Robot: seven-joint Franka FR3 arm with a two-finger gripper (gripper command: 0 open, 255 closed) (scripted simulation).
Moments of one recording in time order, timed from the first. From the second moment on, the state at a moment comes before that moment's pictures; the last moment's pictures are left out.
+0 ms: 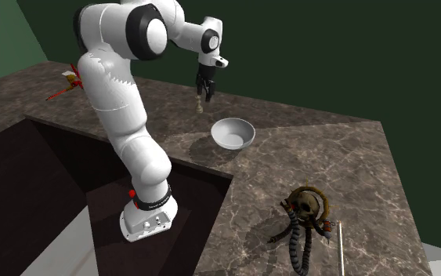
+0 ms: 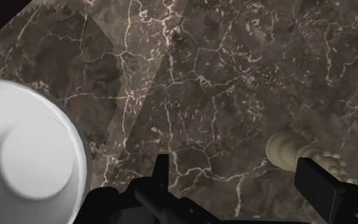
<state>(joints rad) 0.17 -0.05 0.44 -2.12 0.12 1.86 0.62</state>
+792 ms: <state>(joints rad) 0.25 0.24 0.49 -1.92 0.03 1.94 0.79</state>
